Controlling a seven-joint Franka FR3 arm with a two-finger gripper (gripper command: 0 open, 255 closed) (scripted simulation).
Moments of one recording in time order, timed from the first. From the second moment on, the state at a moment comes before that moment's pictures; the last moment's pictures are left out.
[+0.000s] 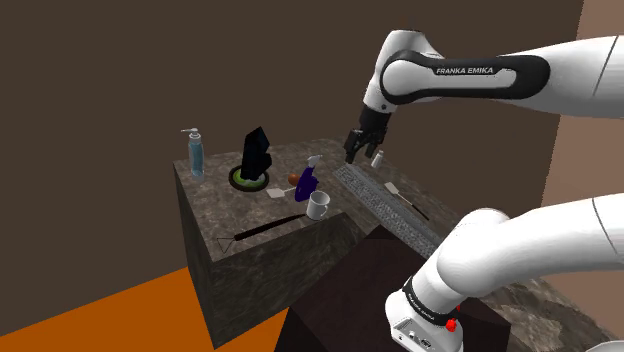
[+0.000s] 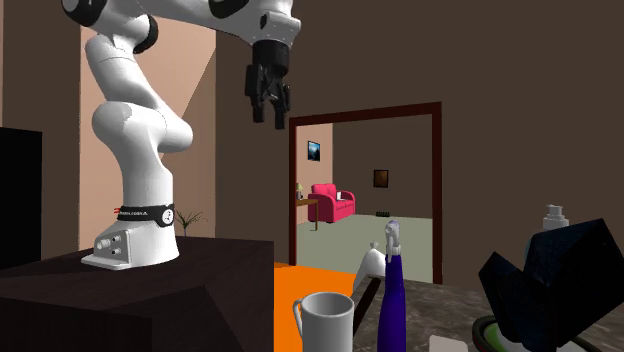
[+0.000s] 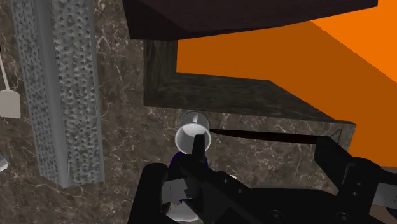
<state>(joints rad) -0.05 -0.59 -0.11 -2.51 -0.04 1.90 -0.02</state>
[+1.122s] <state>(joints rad) -0.06 0.02 -0.25 -2.44 0.06 2.39 -0.26</state>
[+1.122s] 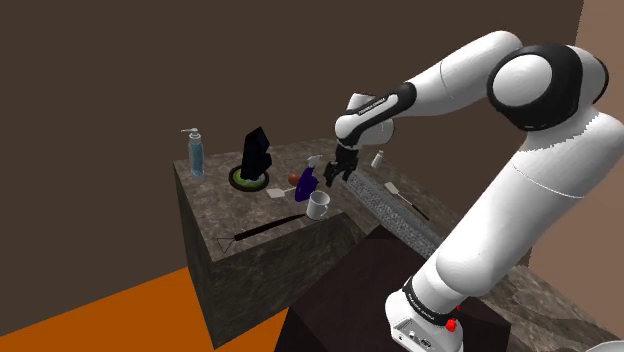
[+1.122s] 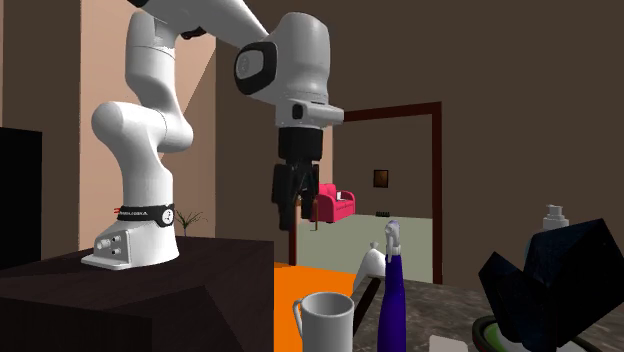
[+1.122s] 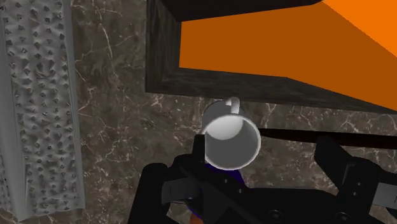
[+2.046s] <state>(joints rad) -0.16 0.49 -0.20 -2.19 0.25 2.56 -0.46</state>
